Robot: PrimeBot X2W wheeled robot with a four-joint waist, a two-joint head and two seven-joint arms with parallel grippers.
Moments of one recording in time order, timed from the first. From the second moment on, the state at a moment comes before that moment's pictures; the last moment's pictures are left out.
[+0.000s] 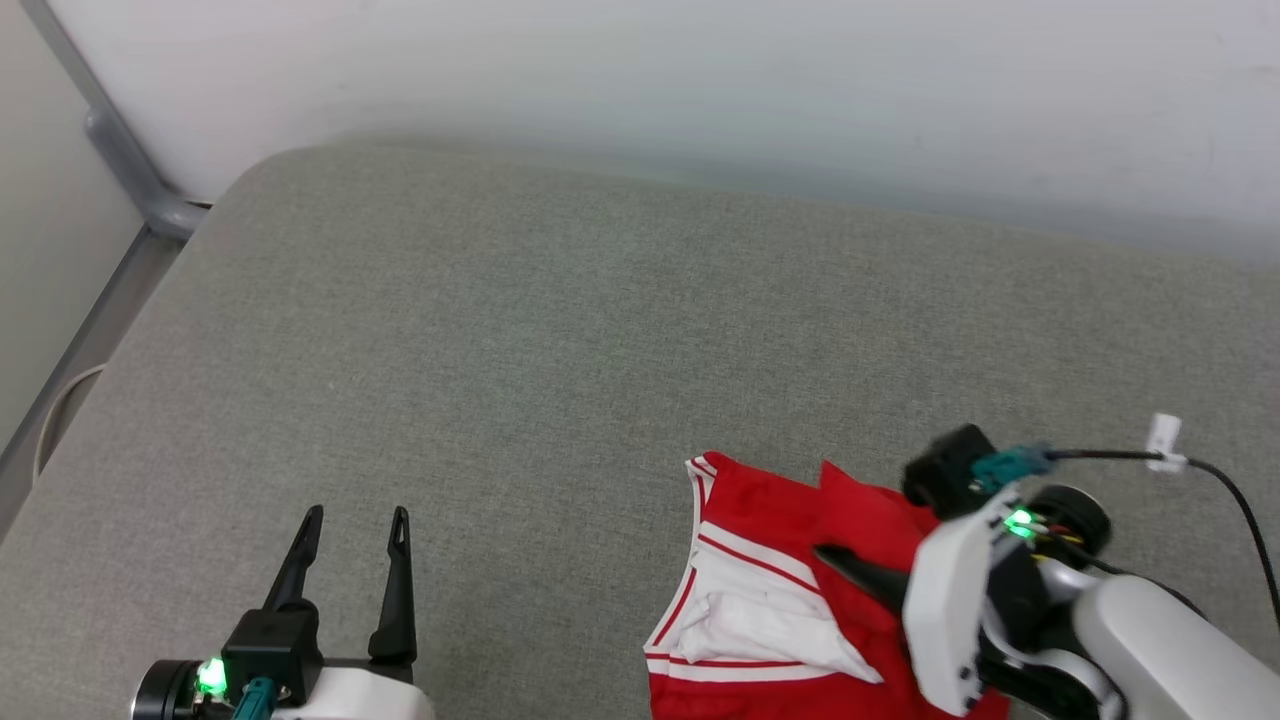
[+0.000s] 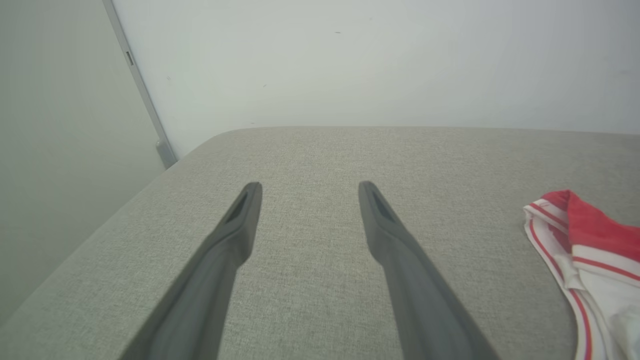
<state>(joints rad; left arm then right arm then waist) 0.07 0.06 0.03 0.06 -0.01 -0.04 -0.26 -0.35 -0.52 0.66 0.03 0.76 0.13 0.48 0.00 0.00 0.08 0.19</state>
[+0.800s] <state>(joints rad) 0.01 0.05 0.00 0.09 -0.02 -0.04 -0.26 -0.62 -0.29 0.97 0.53 0.72 0.13 0.36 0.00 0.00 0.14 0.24</state>
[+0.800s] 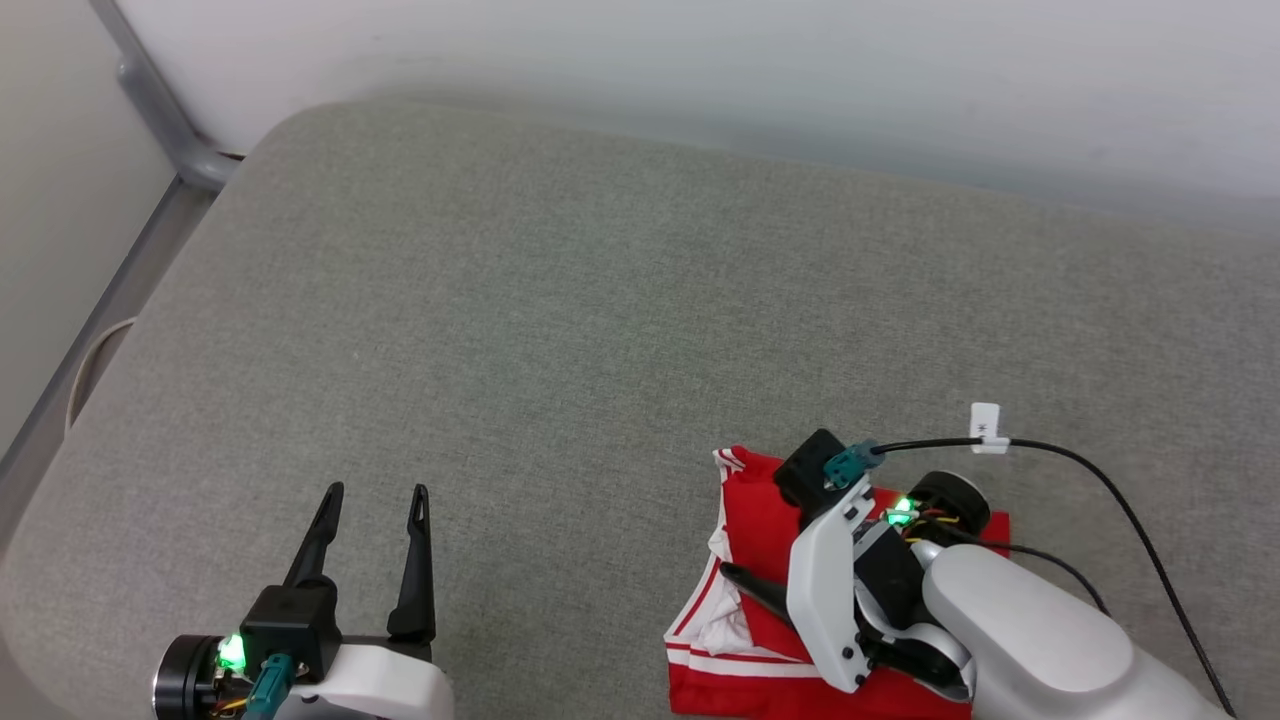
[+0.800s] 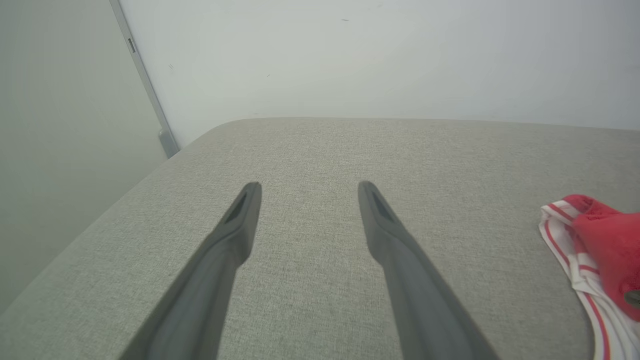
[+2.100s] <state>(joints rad) 0.11 0.07 0.02 0.06 0.00 -0.03 -0.26 -0.04 -0.09 -0.03 0.11 0.06 0.13 -0.26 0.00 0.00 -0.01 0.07</state>
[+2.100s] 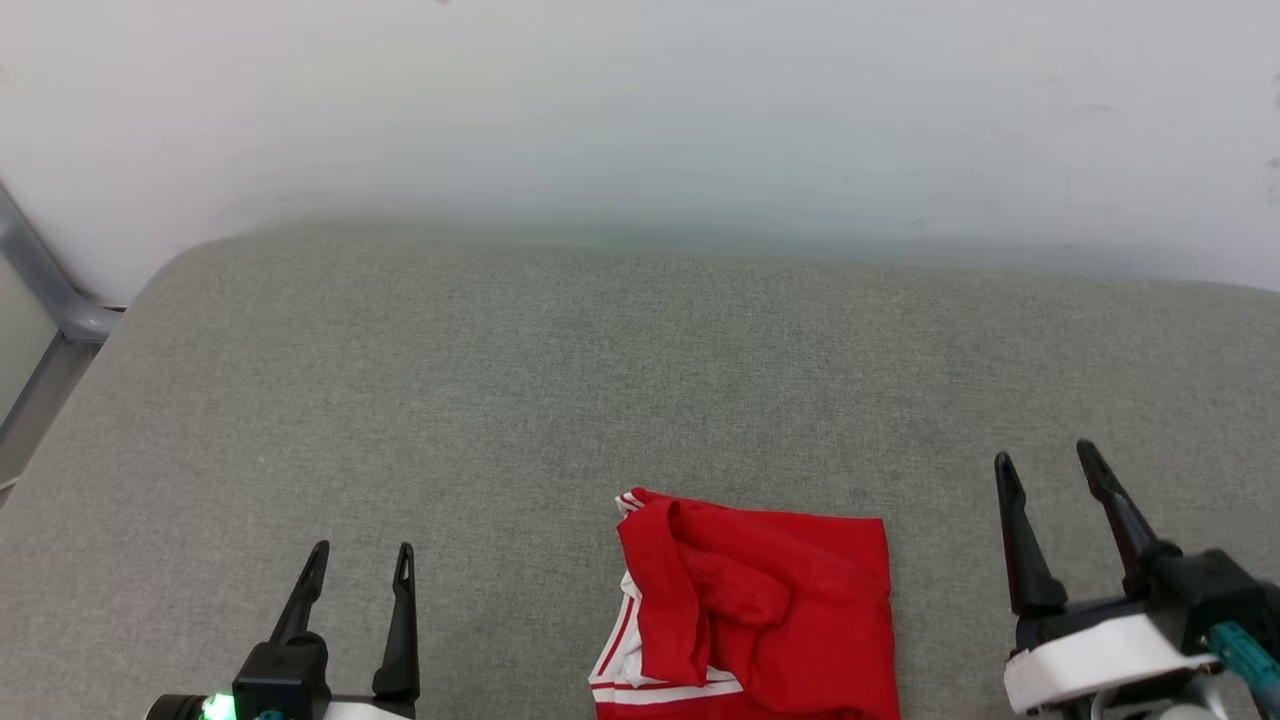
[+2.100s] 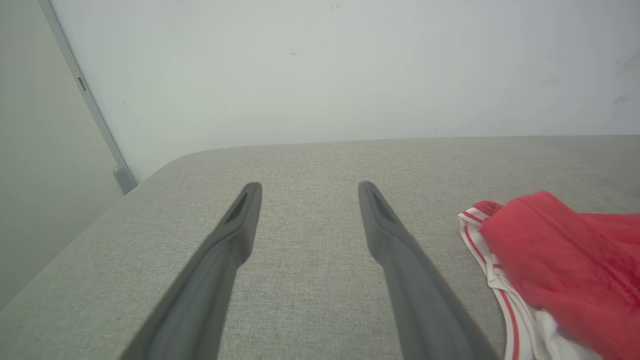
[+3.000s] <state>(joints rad) 0.14 0.08 0.00 0.04 0.00 -0.01 -0.26 0.11 -0.05 -0.05 -0.01 0.10 0.13 -0.26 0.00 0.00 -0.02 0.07</state>
